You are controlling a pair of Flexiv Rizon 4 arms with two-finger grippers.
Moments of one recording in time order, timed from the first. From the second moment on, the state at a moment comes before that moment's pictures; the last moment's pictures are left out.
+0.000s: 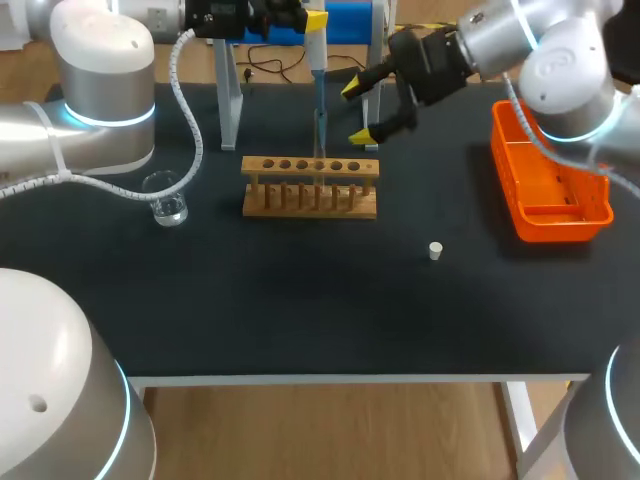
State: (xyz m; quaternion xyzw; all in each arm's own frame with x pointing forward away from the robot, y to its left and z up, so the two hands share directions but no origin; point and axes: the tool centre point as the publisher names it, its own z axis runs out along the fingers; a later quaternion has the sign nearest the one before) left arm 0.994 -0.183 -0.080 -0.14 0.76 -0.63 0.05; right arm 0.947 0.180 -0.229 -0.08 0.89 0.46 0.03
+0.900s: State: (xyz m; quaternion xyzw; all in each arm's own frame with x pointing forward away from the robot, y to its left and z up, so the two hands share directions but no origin) left arm 0.994 -0.183 -0.080 -0.14 0.76 -0.63 0.05; right arm 0.966 0.211 -0.280 -0.07 0.89 0.45 -0.03
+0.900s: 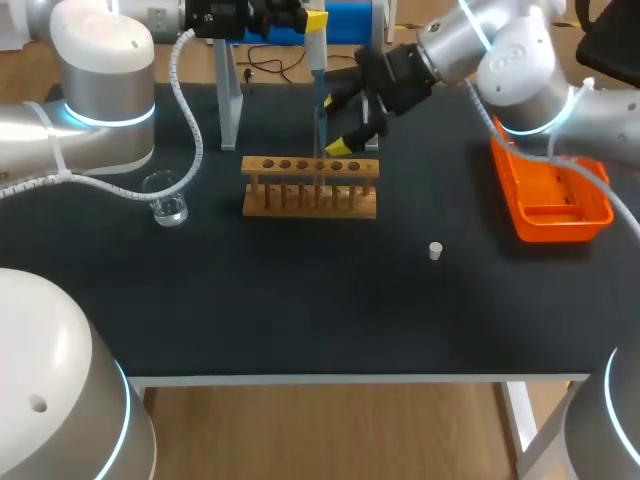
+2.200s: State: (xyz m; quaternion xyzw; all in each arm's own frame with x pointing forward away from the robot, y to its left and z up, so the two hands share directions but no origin) left arm 0.994 -0.183 -0.080 -0.14 0.76 -0.63 0.05; right arm 0.970 0.236 -0.311 -0.06 0.90 0.43 -0.03
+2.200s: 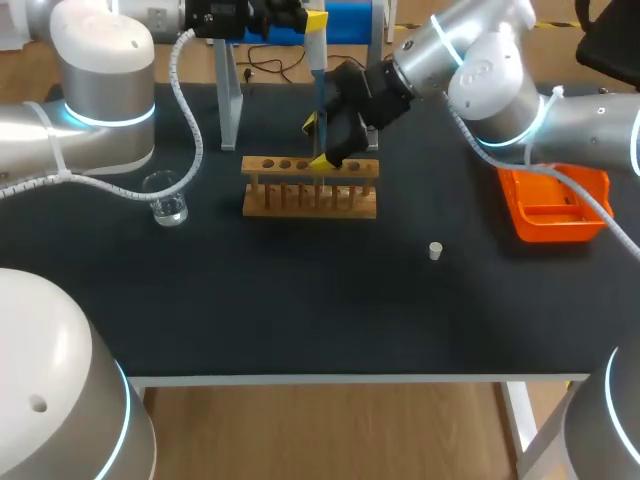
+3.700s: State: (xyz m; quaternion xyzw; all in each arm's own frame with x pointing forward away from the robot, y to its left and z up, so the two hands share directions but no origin) left arm 0.988 -0.189 -0.060 -0.13 0.77 -0.62 0.07; right arm 0.970 0.236 -0.311 -0.06 0.90 0.43 -0.03
